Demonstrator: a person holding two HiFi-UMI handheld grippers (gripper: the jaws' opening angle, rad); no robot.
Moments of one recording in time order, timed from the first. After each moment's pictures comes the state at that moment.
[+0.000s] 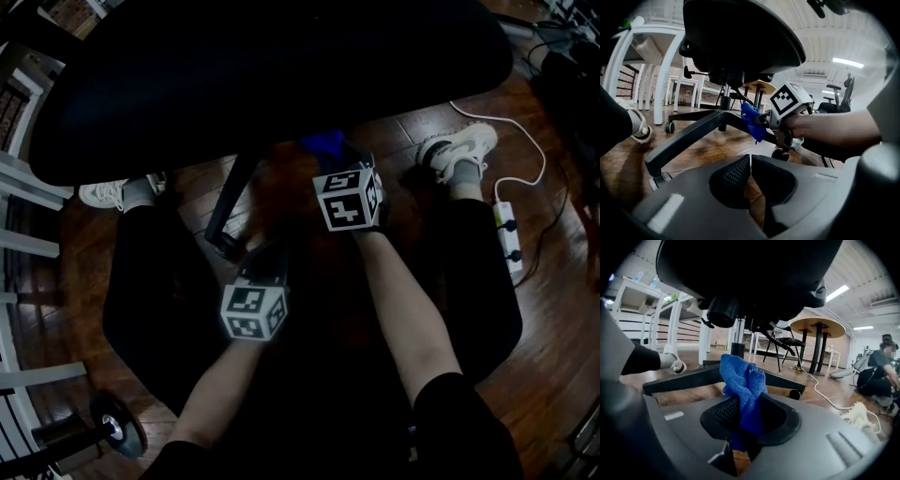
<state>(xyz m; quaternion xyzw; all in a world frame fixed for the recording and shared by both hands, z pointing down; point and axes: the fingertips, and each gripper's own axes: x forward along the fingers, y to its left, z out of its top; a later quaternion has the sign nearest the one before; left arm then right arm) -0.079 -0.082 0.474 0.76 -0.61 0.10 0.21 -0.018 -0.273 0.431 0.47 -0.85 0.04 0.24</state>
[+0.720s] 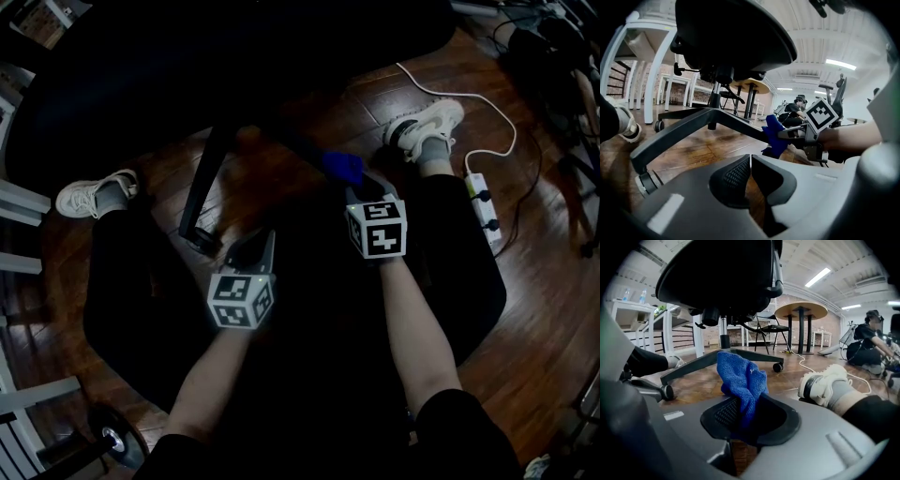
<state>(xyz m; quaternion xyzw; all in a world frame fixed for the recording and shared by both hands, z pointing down) -0.053 -0.083 0.478 0.78 -0.58 0.10 0.20 0.101 -0.204 0.469 0.49 -0.83 0.14 0.23</state>
